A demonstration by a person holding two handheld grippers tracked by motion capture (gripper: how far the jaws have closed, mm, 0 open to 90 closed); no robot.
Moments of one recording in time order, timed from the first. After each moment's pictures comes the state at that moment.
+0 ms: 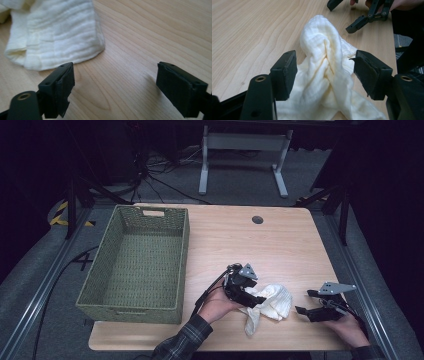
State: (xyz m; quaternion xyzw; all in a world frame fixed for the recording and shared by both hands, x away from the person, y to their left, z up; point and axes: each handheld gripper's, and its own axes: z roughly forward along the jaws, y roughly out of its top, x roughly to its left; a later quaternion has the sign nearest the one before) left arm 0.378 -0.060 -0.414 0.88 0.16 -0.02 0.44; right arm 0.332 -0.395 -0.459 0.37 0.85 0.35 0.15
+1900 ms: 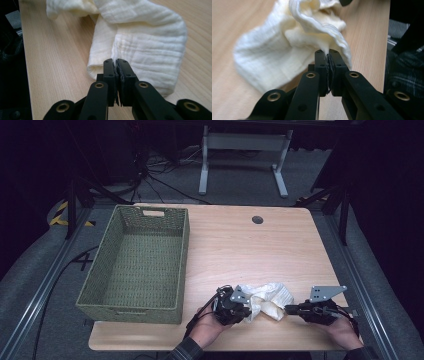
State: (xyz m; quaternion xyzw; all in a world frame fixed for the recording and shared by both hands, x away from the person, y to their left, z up) left arm 0.329 -0.034 -0.426 0.89 0.18 0.01 0.42; right arm 0.320 -0.357 -0.438 0.24 0.88 0.41 0.06
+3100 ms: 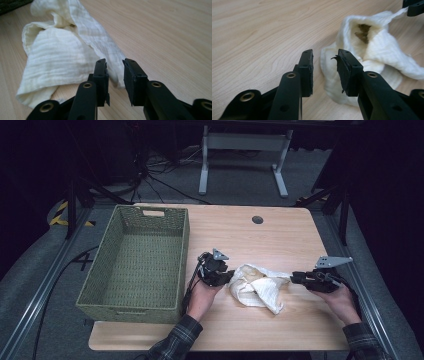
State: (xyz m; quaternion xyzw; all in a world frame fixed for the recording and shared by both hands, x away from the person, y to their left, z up) left arm 0.406 -0.006 -0.412 0.83 0.37 0.08 0.42; right arm 0.393 -0.385 -0.418 0.33 0.84 0.41 0.13
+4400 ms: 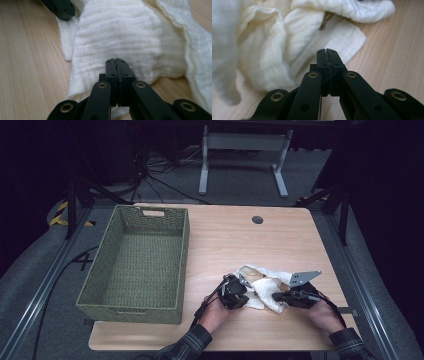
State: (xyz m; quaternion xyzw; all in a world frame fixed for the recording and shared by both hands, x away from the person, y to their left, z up) left arm 0.374 -0.059 -0.454 0.91 0.25 0.01 0.33; right arm 0.370 -0.324 -0.451 0.26 0.90 0.34 0.08
